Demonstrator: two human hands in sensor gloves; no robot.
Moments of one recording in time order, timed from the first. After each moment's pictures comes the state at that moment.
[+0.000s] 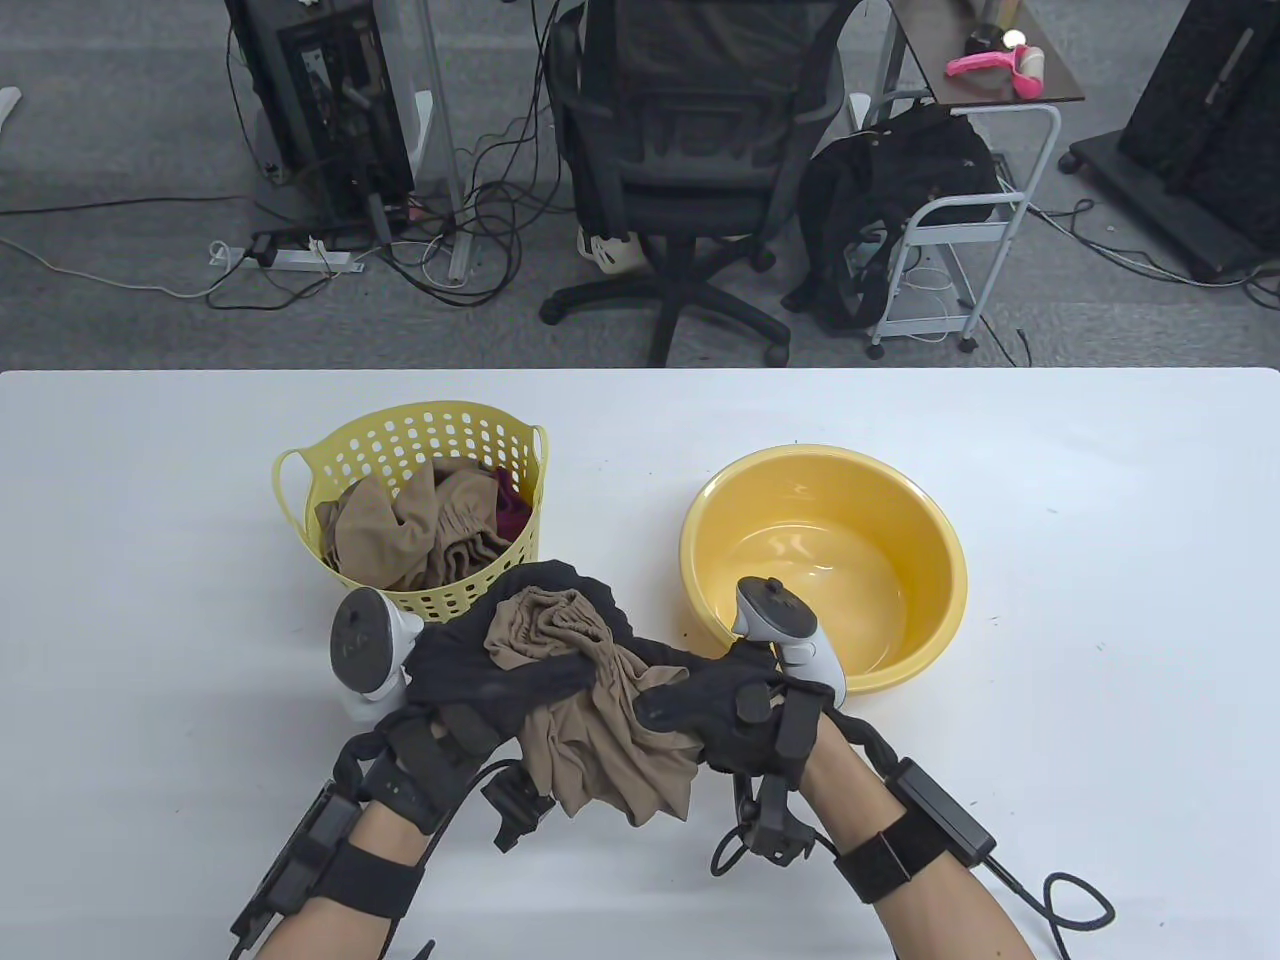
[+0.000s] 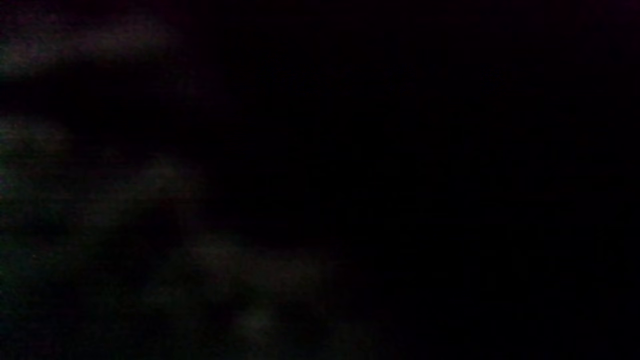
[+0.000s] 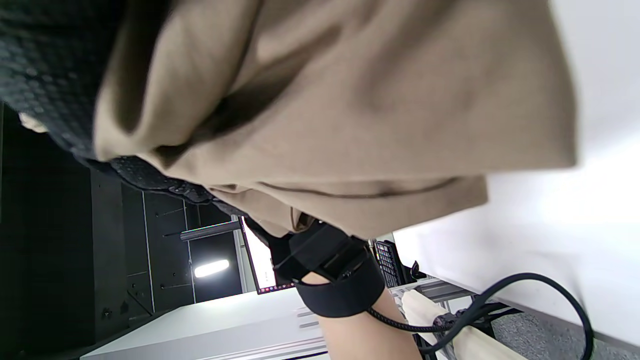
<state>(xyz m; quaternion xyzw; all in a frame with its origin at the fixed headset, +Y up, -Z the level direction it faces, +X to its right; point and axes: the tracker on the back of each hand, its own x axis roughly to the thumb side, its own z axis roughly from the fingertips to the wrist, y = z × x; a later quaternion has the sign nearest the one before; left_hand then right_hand) -0.171 -0.616 -0.302 0.00 -0.36 0.67 0.65 0.050 -0.682 -0.314 0.29 0.41 0.55 0.67</state>
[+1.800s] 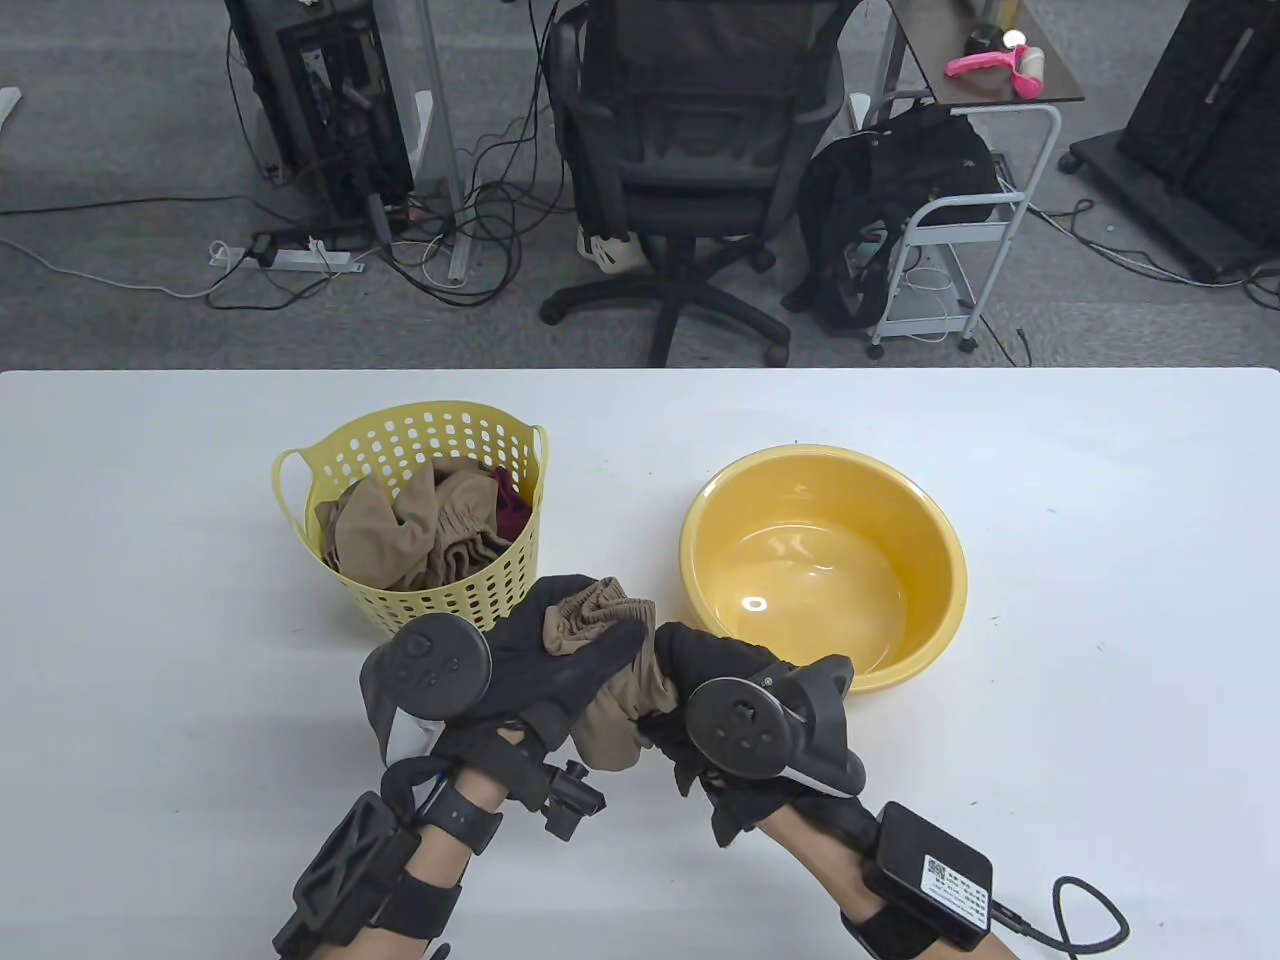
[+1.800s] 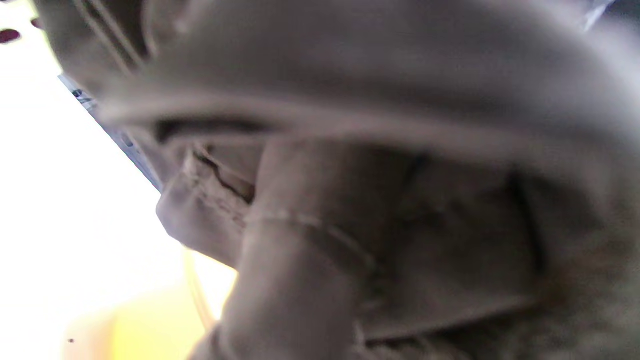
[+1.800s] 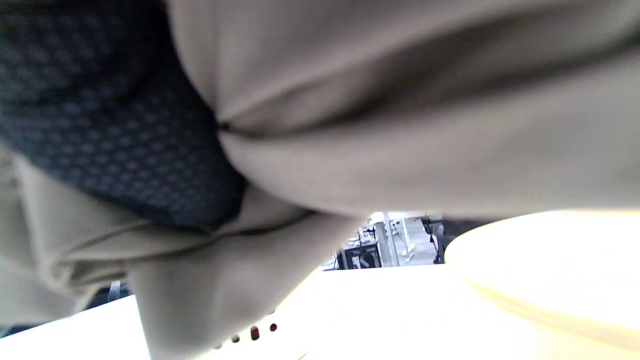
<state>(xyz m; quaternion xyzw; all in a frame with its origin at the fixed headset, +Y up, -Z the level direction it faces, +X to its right) -0.154 -0.632 -0.295 0.06 -0.19 0.47 0.86 0.051 -0.611 -0.264 0.24 -0.19 0.94 0.16</state>
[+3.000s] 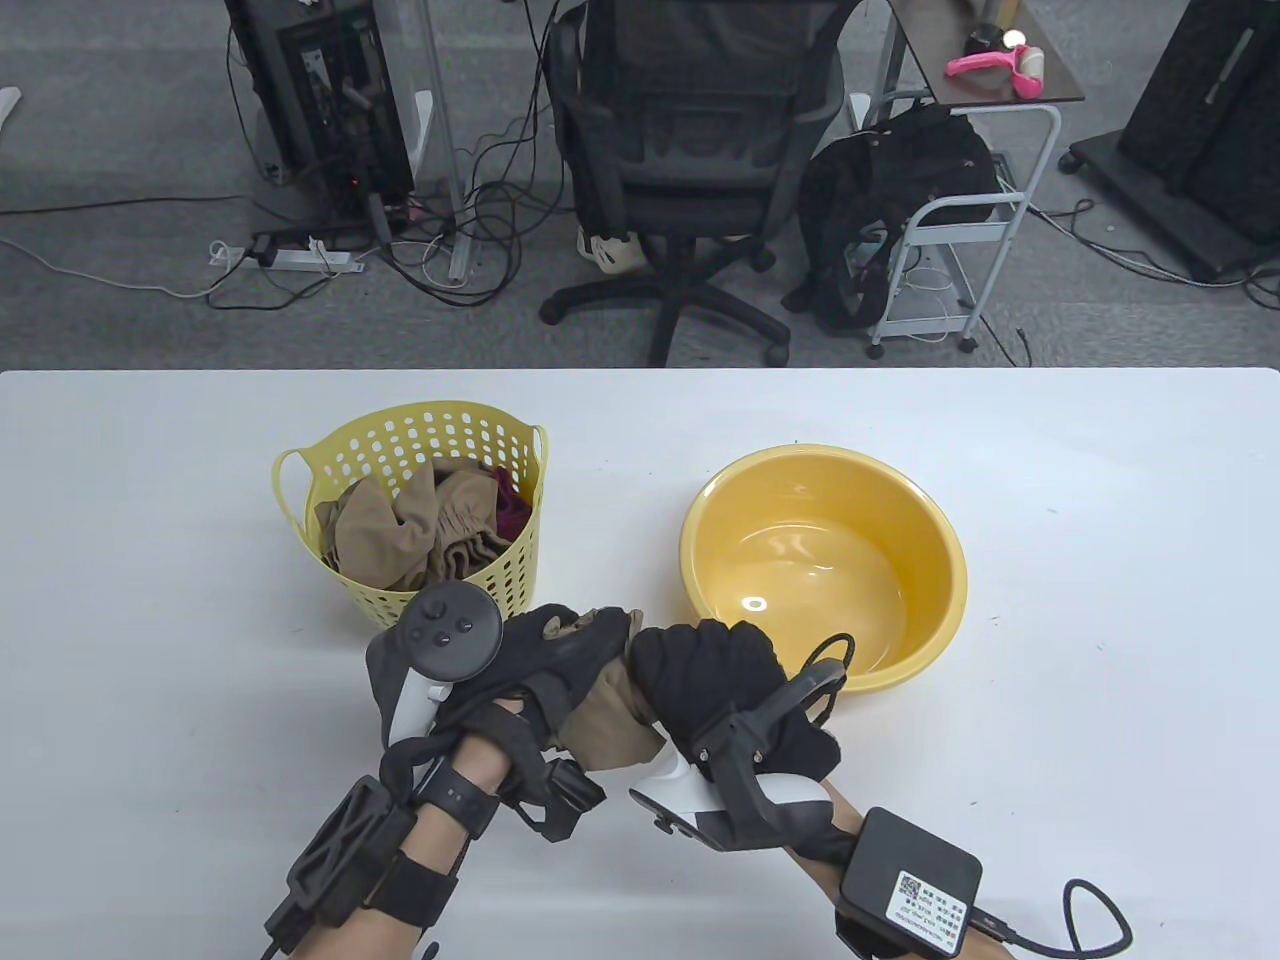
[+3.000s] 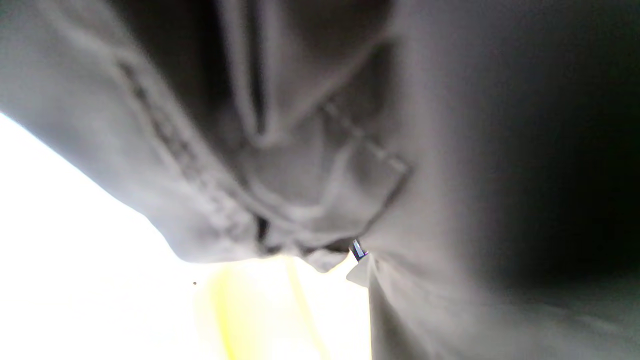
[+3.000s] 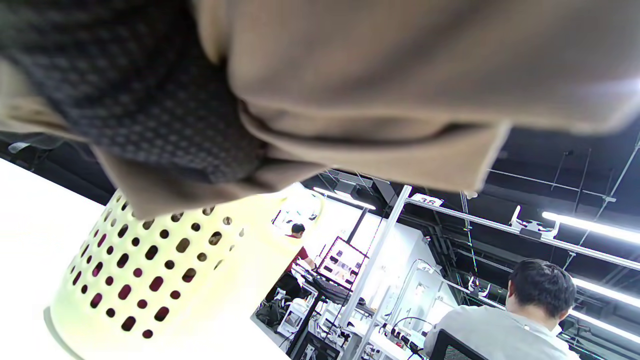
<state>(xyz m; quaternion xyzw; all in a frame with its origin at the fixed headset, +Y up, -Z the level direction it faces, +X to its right) -0.155 -0.639 -0.304 -0.07 -0.08 0.46 0.88 0.027 -0.612 -0.243 0.33 -0.36 0.86 -0.13</state>
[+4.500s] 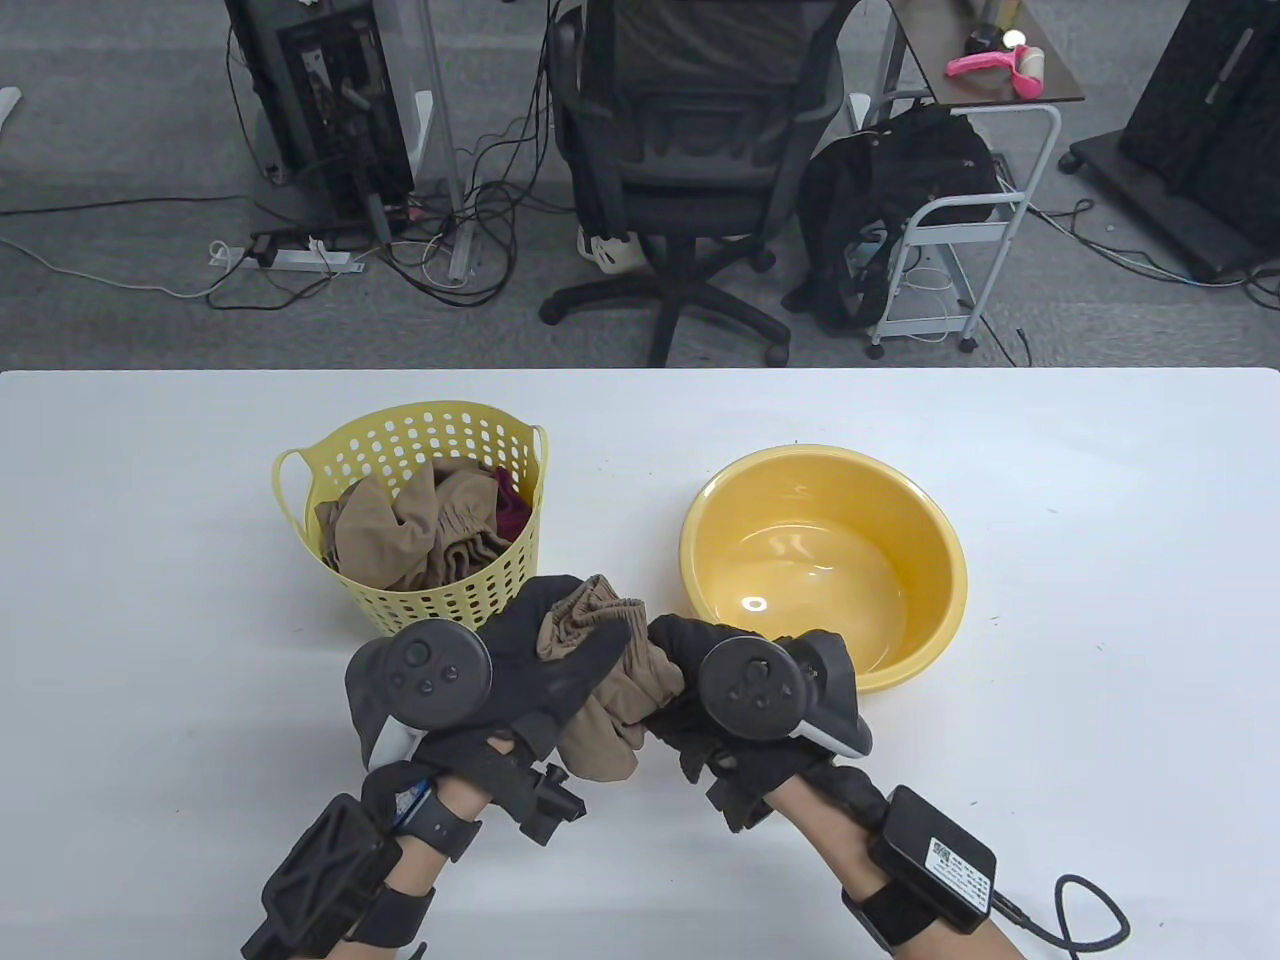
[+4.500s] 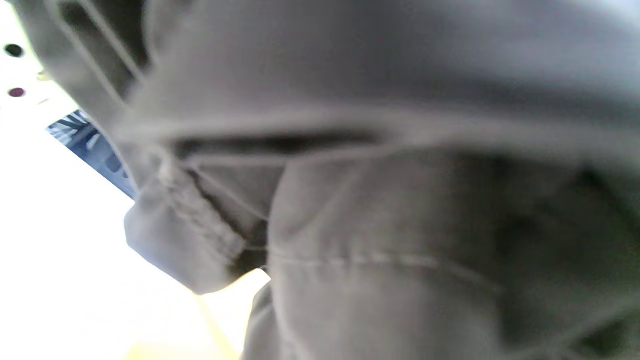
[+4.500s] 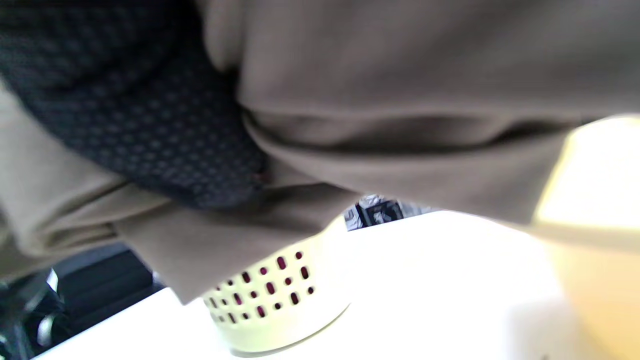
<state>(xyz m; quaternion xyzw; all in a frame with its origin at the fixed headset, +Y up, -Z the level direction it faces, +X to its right) -0.157 -0.608 -0.283 0.08 -0.23 0.42 0.87 0.060 -0.618 -0.288 0.25 -0.08 0.93 0.27</state>
